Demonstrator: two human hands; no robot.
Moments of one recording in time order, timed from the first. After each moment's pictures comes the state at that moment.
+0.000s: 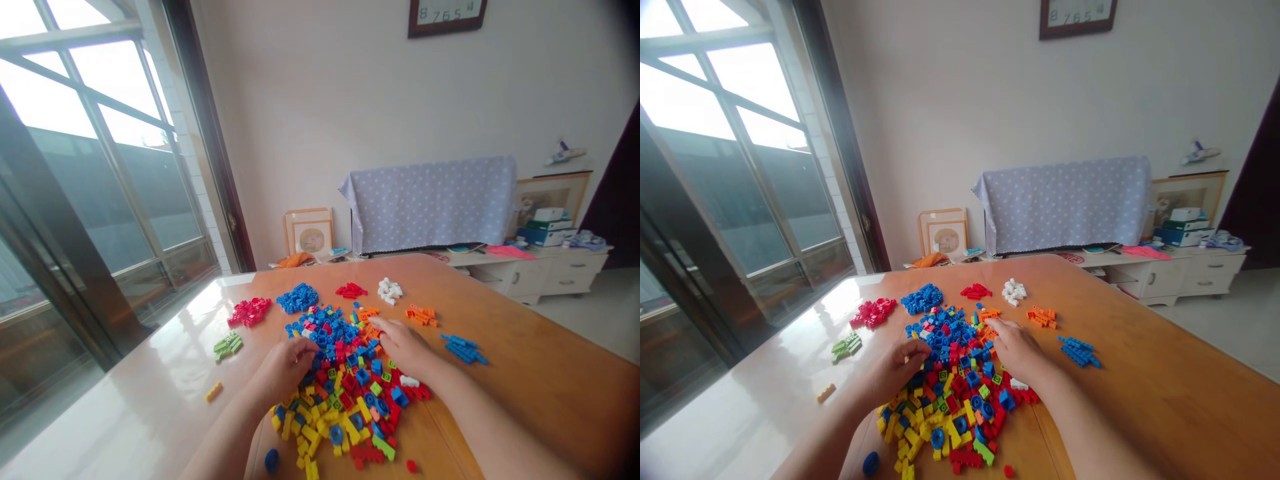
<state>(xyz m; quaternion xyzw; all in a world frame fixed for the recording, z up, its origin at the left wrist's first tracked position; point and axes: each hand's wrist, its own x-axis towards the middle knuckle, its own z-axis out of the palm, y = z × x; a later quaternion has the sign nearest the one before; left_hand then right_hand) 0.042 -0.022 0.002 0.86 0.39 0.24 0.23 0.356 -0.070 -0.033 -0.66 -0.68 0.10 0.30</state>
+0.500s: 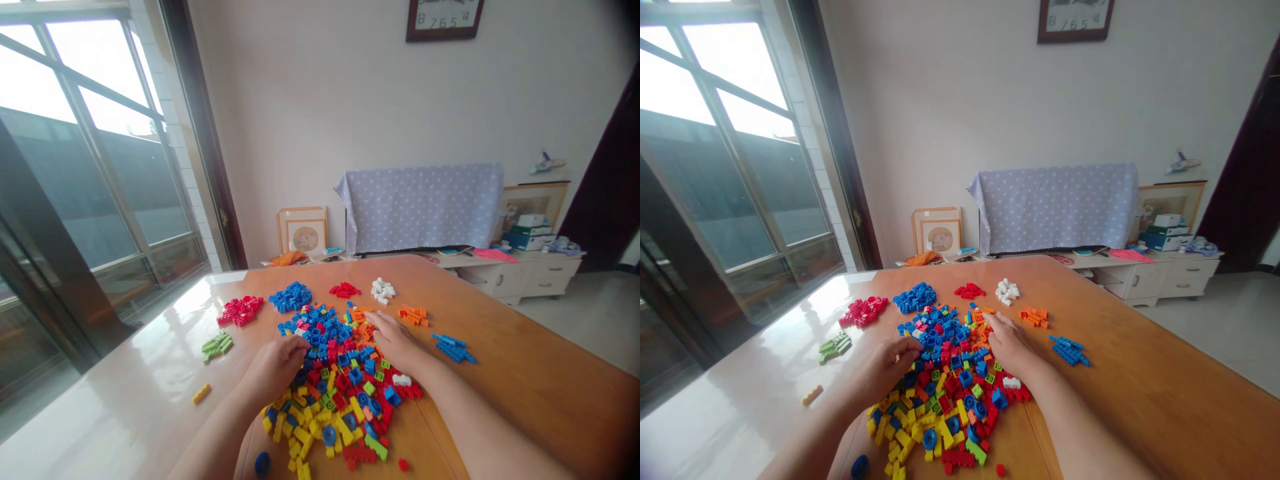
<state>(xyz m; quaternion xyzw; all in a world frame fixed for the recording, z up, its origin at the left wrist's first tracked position) 0.041 -0.020 0.000 0.86 0.40 0.26 0.20 0.360 -0.055 -0.044 -0.70 -0.65 0.10 0.28</state>
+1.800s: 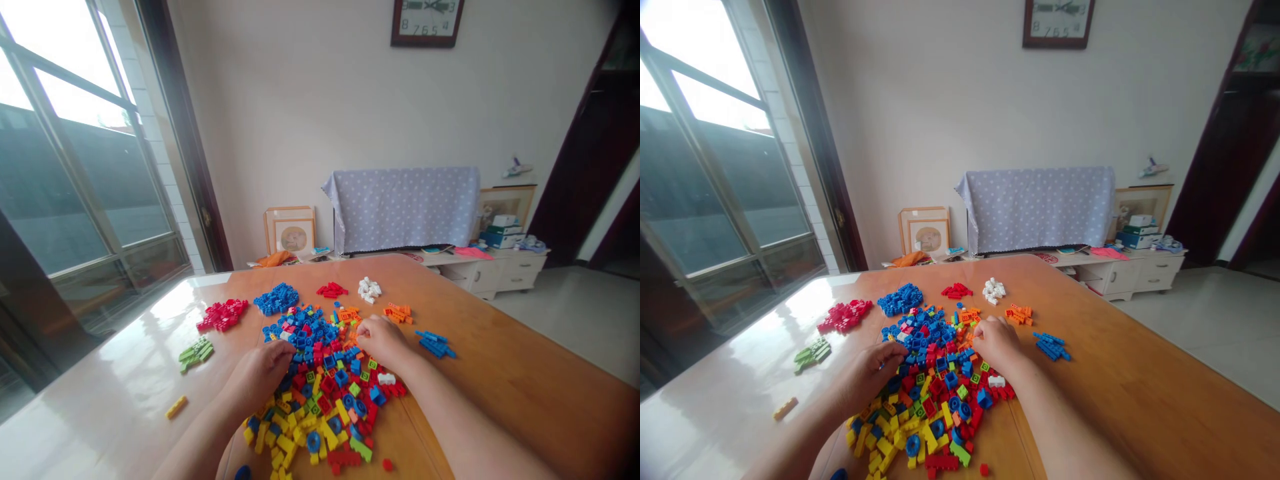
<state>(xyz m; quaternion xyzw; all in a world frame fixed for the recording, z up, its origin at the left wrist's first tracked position) 0.043 -0.015 -0.003 0.87 0.39 0.24 0.18 0.354 -0.056 -0.033 -0.74 -0.63 0.03 0.23</state>
